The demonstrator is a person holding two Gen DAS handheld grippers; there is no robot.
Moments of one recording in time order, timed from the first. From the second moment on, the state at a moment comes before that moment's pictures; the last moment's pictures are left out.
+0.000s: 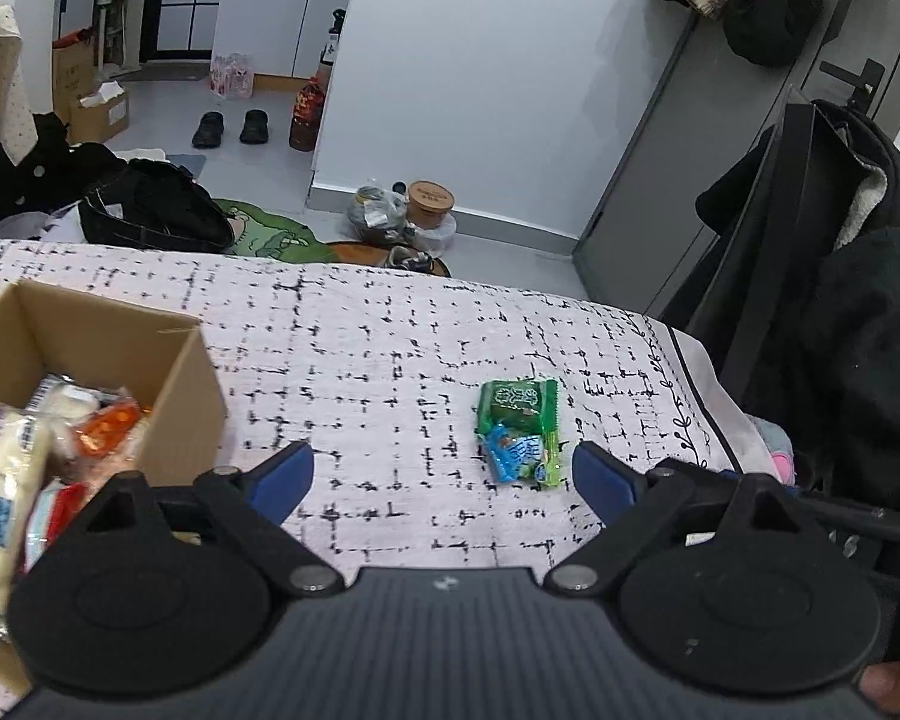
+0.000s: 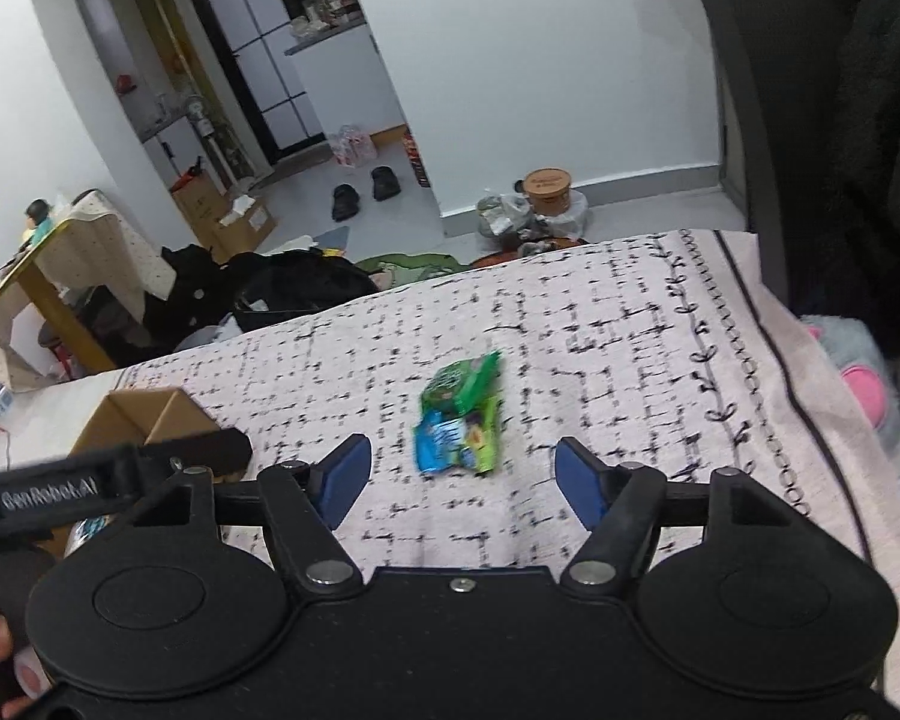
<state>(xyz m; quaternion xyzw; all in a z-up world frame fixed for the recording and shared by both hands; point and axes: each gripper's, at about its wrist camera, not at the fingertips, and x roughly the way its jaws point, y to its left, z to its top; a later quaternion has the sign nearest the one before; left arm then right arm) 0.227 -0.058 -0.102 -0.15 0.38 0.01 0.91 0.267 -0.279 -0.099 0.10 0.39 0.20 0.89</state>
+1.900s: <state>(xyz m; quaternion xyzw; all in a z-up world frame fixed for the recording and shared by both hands) 0.296 -0.059 -0.184 -0.16 0.43 0.01 0.89 0.327 -0.250 -0.170 0.19 0.42 0.21 0.86</state>
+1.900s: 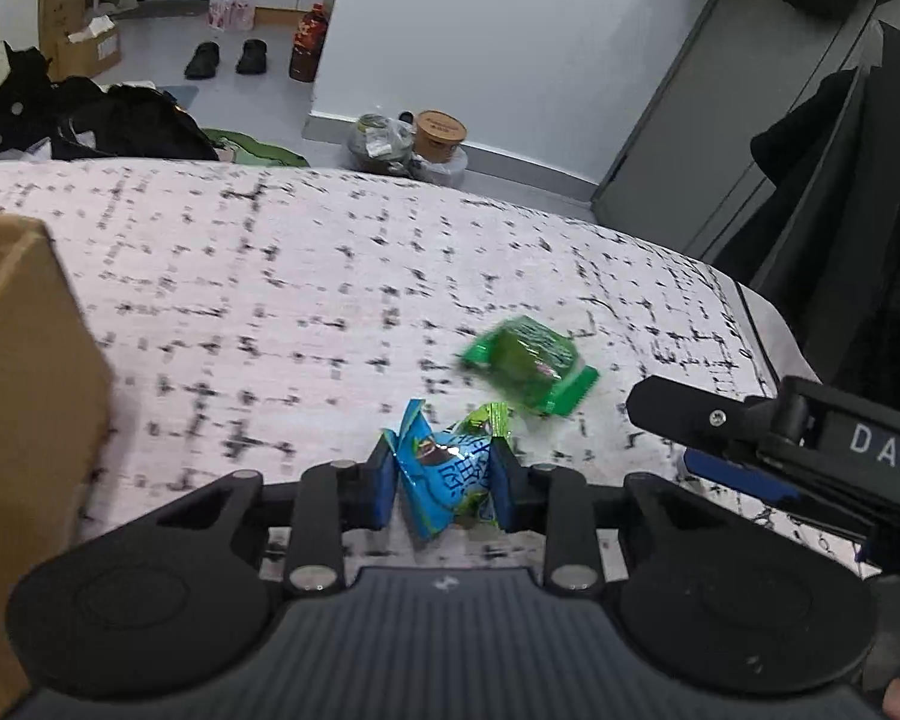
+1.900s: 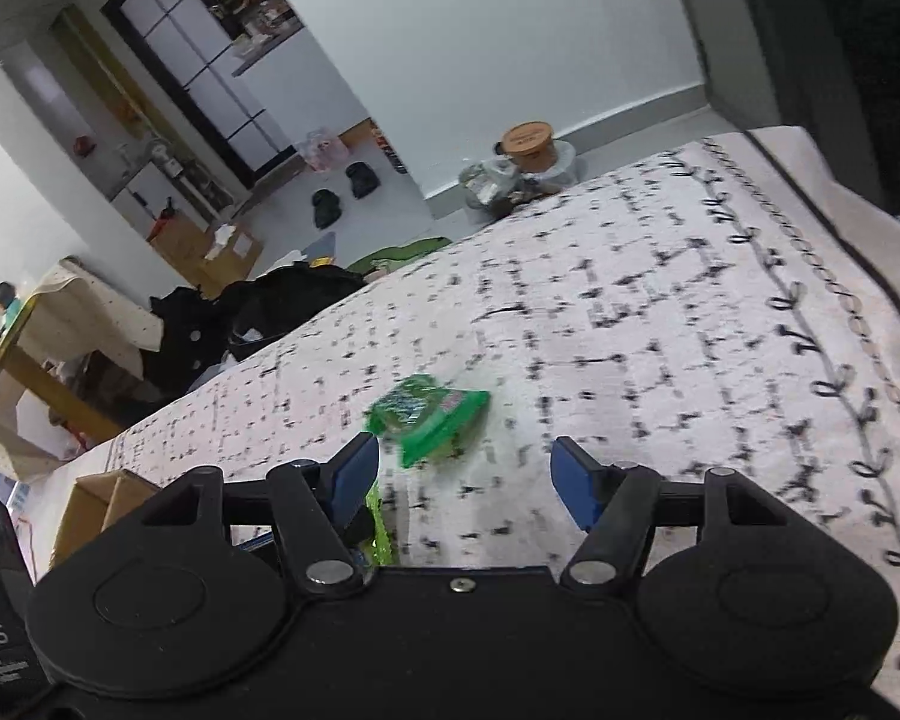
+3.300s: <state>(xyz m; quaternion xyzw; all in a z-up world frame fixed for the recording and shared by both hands) 0.279 -0.023 -0.163 -0.14 0.41 0.07 0.90 0.331 -0.224 -0.170 0.10 0.41 0.23 0.88</state>
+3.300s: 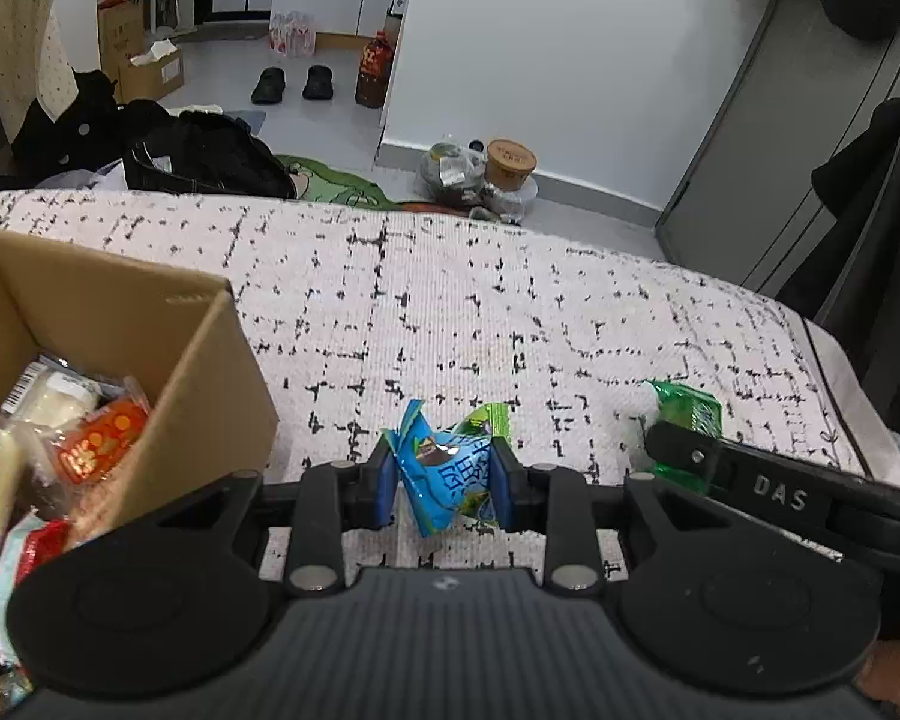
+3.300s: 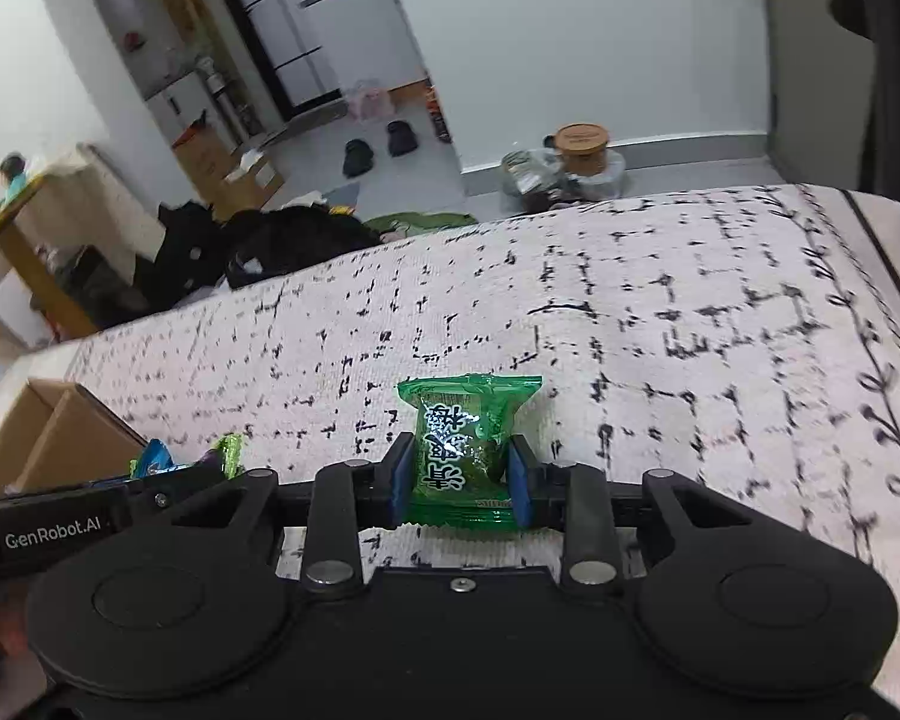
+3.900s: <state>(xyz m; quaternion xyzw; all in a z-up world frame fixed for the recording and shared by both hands) 0.234 -0.006 -0.105 -0.15 0.37 0.07 0.91 0.295 -0.227 -0.120 0.15 0.38 0.24 0.88</state>
